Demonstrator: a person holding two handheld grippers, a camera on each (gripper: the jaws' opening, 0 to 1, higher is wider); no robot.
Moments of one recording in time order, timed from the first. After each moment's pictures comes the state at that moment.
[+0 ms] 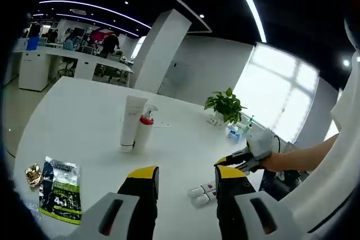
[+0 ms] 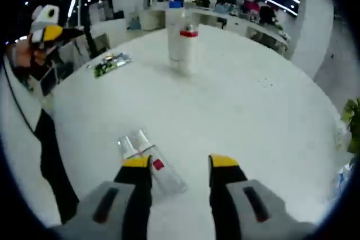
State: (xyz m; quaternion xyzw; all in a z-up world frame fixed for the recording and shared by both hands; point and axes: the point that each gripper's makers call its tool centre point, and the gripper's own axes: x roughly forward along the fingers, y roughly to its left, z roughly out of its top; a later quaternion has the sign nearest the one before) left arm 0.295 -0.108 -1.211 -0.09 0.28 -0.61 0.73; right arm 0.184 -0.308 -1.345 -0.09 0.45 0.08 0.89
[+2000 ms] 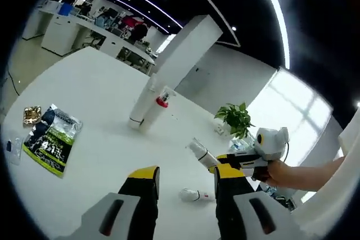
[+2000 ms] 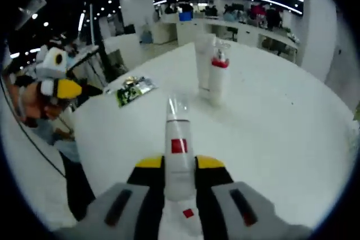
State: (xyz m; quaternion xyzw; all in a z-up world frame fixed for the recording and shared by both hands) left arm 0.275 -0.095 -1.242 -0.22 0.35 -0.55 0.73; right arm 0.235 -0.223 -1.273 0.02 0.35 0.09 0.93
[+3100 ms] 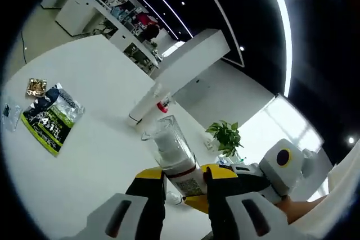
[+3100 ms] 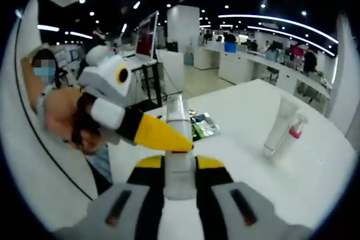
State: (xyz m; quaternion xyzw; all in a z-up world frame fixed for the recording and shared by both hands) left arm 0.278 -0.069 -1.229 -0.32 0.36 -0.52 0.71; right arm 0.272 -0.062 -1.231 -0.07 0.25 0.25 0.93
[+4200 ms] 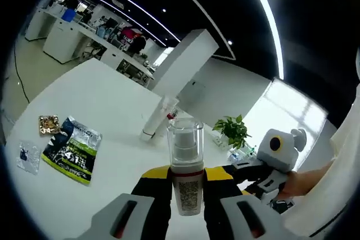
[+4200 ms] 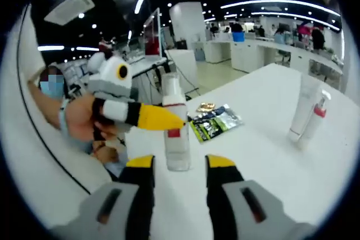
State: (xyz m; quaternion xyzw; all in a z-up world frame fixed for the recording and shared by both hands) left arm 0.304 -0.029 -1.236 -0.21 0.29 -0.56 0.75; right arm 0.276 -0.043 -1.242 0.06 0.26 0.28 0.92
